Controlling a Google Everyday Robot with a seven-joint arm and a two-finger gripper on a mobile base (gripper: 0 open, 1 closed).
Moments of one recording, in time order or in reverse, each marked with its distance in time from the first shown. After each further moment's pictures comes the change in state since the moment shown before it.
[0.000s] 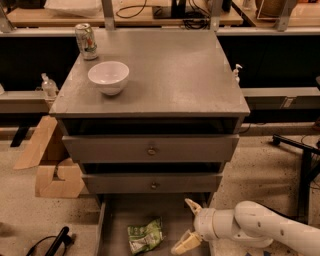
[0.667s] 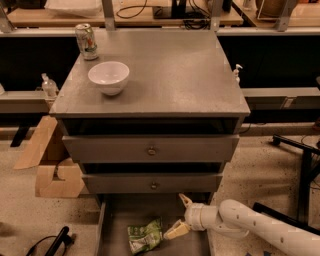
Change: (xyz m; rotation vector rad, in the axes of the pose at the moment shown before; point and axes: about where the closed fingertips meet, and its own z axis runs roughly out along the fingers) arm 0.055 -0.073 0.090 0.050 -0.081 0.029
